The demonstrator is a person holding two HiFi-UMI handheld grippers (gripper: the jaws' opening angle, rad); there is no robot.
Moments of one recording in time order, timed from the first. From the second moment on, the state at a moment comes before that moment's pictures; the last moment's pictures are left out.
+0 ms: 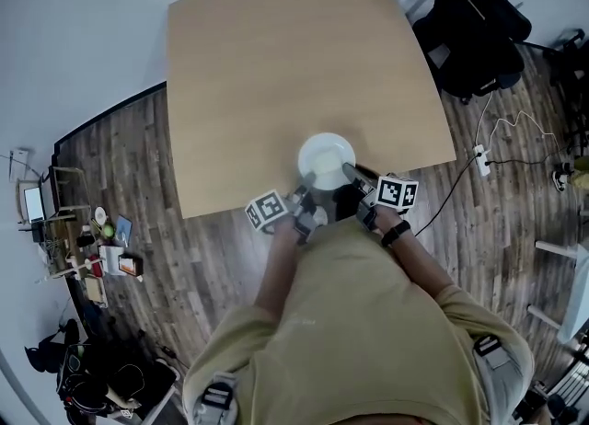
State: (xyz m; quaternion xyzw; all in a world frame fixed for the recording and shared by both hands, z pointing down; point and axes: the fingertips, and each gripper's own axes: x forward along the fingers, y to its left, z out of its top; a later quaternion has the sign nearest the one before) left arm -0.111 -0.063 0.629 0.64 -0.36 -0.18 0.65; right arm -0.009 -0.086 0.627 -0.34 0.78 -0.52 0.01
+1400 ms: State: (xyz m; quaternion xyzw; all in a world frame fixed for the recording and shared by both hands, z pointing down) left arm -0.126 -0.334 0.725 0.61 -0.46 -0.05 0.64; right arm -0.028 -0.362 0.722 -0.35 0.75 -0.55 -0.07
